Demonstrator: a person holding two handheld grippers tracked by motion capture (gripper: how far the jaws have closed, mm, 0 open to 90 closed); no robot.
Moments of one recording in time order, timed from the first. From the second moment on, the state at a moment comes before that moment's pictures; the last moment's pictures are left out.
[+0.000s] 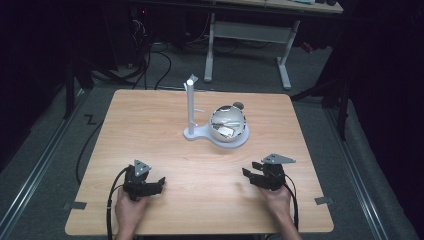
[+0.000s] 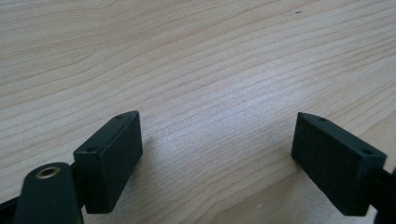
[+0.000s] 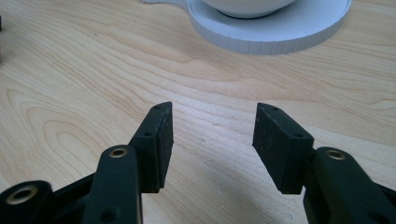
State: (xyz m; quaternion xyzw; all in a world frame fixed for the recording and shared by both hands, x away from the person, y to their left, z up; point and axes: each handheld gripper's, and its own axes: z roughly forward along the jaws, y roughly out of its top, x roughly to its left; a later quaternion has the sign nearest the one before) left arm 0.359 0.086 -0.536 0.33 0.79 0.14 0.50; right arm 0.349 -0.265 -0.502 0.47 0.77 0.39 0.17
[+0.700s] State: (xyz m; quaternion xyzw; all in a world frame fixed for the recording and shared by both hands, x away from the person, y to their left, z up) left arm 0.359 0.086 -0.536 0.33 0.79 0.14 0.50; right arm 0.355 -0.247 -0.525 0.46 0.80 0.35 0.17
